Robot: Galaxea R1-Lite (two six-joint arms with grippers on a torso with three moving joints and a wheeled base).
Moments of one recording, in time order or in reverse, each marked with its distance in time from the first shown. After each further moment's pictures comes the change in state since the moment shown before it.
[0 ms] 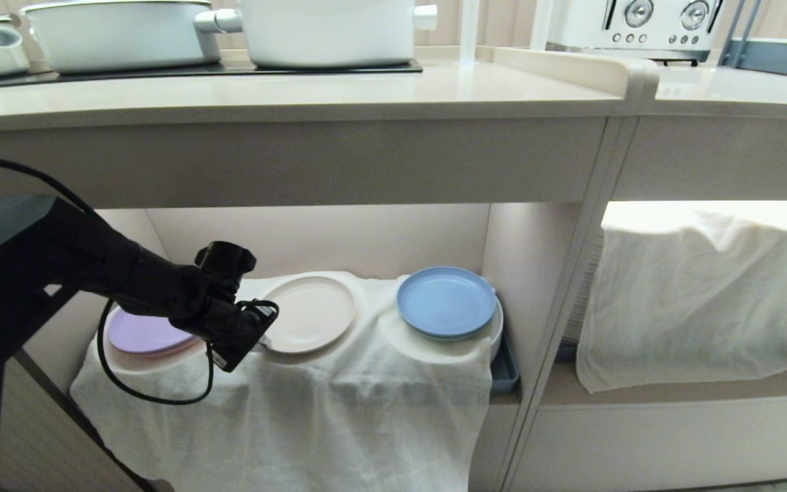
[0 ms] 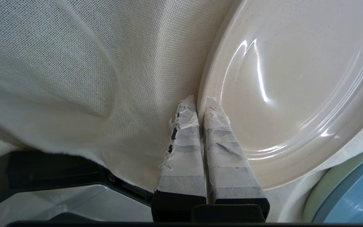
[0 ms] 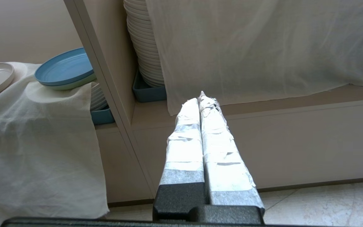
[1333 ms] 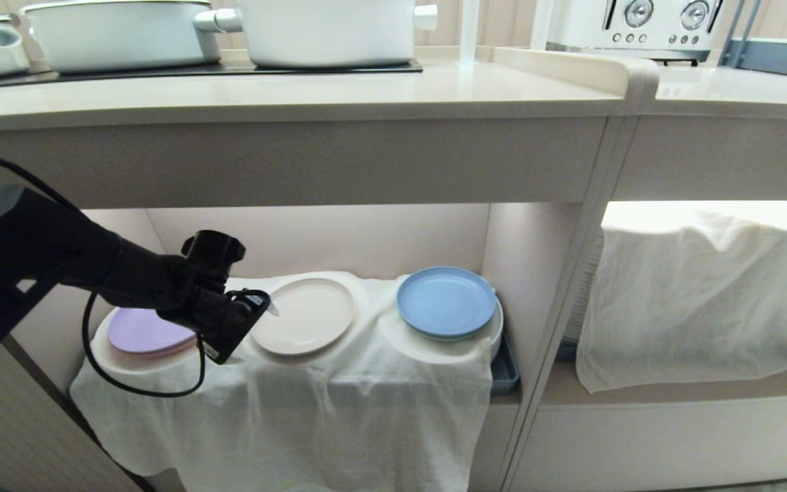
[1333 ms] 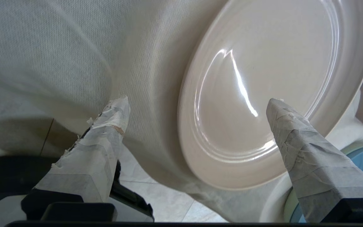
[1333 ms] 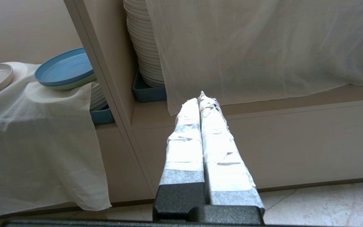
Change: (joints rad) left arm 0.017 -0.045 -0.010 0.018 0.012 -0.017; right arm 0.000 0.000 0.000 0.000 0.000 0.000
